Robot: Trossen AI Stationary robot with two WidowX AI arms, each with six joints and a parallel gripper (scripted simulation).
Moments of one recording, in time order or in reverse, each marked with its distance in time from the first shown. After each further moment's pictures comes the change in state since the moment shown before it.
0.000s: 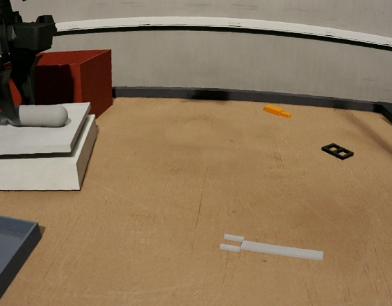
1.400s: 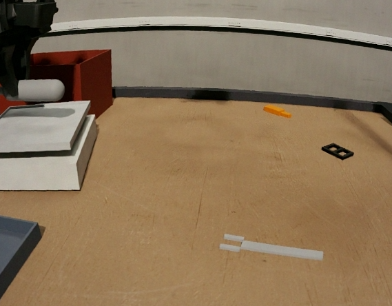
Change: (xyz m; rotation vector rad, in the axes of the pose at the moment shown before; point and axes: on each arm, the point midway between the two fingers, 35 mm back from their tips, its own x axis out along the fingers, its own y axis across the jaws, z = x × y) left arm -0.029 0.000 0.009 0.000 0.007 -0.003; right arm 0.000 0.000 0.000 0.000 0.000 0.000
